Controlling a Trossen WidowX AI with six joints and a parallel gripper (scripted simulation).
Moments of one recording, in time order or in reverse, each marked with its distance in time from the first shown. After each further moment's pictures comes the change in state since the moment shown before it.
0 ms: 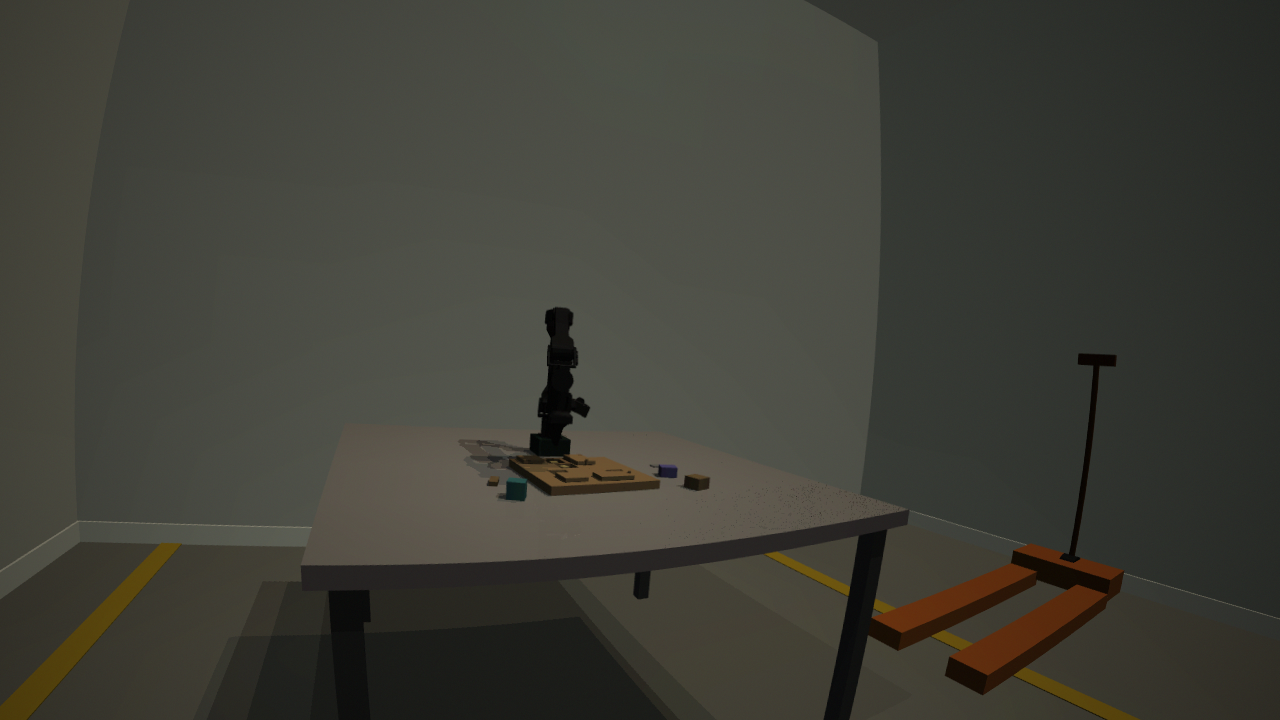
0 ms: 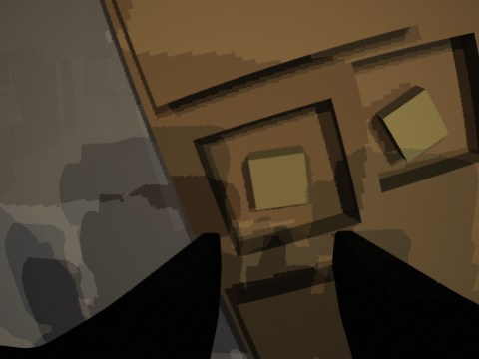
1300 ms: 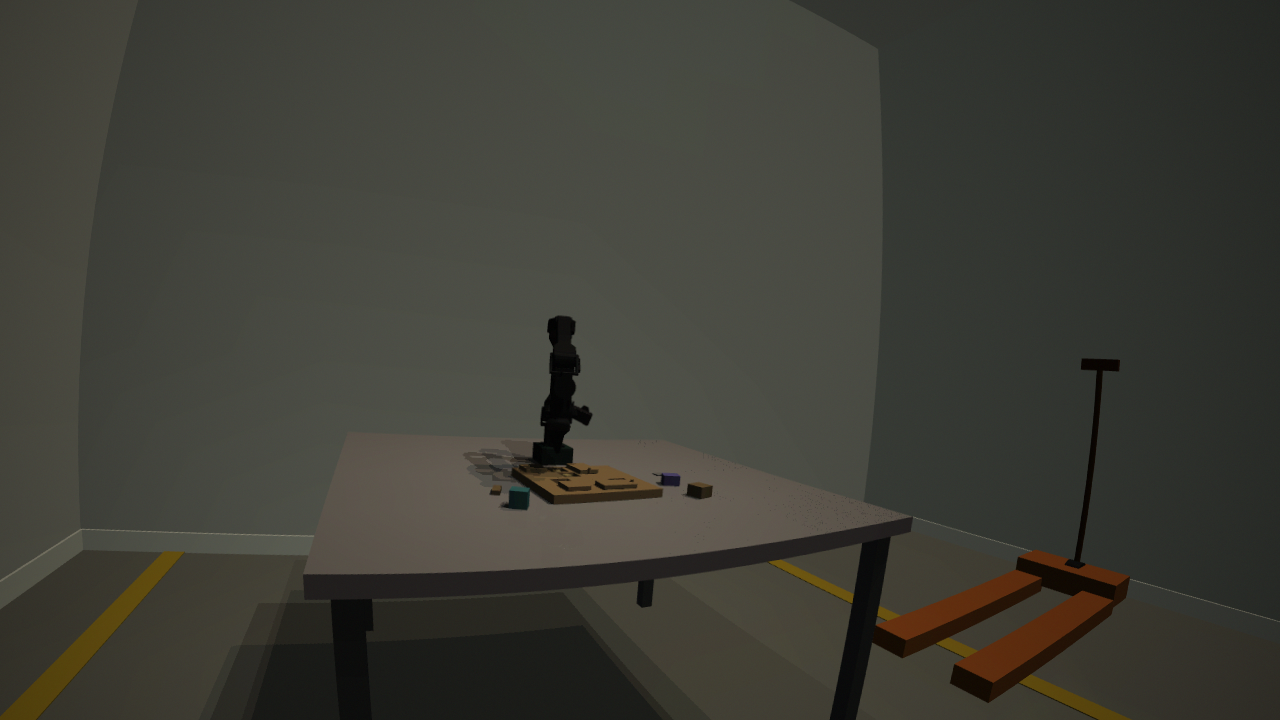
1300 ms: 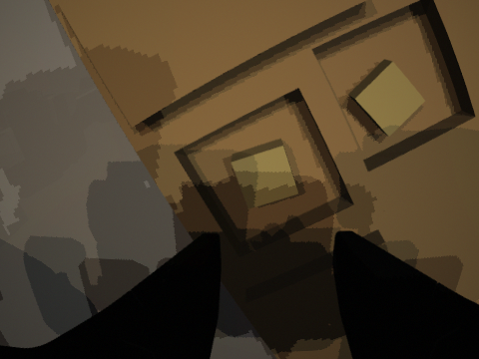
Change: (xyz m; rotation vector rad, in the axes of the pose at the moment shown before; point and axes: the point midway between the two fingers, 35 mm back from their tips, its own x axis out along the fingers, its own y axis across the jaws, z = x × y) arm -0.003 -0.004 -0.001 0.173 -0.001 -0.016
